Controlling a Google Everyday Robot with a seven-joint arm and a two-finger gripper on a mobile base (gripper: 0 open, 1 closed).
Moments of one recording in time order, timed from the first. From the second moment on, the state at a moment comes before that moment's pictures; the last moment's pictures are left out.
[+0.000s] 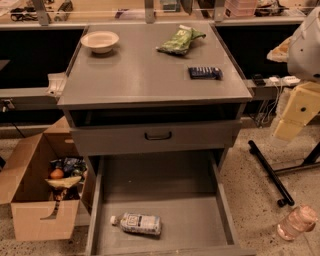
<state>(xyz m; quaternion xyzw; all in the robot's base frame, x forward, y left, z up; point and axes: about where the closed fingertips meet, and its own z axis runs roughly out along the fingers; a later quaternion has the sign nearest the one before) 0.438 -0.214 0.984 -0.60 0.78 -0.04 0.17</state>
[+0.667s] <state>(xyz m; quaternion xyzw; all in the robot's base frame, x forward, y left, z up) 0.447 -0.208 0.963 -0.61 0.77 -0.02 0.16</state>
